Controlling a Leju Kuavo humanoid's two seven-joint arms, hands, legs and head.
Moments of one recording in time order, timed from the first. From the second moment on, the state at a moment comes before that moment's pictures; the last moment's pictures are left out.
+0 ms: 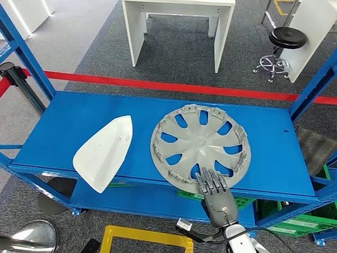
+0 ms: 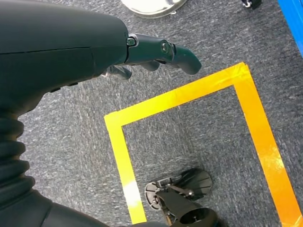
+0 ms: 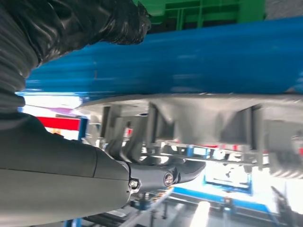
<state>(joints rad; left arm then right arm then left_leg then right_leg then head) -0.02 -0.06 0.13 -0.20 -0.56 0.16 -0.30 -0.08 -0.21 0.58 -1.26 1.57 -0.62 0.36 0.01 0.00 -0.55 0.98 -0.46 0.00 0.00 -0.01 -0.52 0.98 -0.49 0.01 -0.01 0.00</state>
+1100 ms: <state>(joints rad) -0.03 -0.06 0.18 -0.20 -0.60 0.16 -0.31 -0.02 -0.08 0.35 -1.22 1.12 -0.61 -0.18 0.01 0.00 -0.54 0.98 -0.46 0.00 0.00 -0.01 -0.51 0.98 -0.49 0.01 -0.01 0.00</state>
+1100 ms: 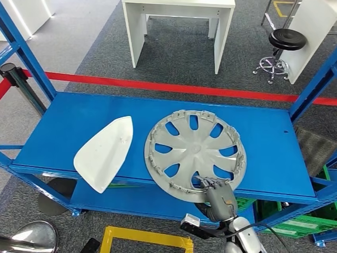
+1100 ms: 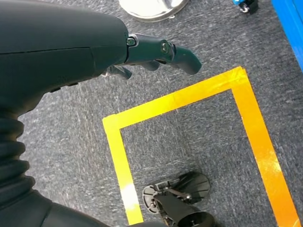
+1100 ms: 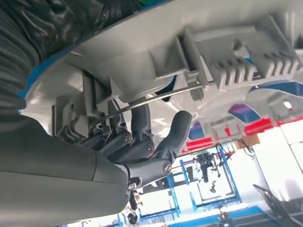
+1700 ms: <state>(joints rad) -0.02 -0.06 0.27 -0.20 -0.57 0.18 -0.32 0.23 -0.08 0.38 -1.62 1.10 -0.69 -0.10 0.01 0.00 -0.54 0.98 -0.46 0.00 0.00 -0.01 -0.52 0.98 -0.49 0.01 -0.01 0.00</state>
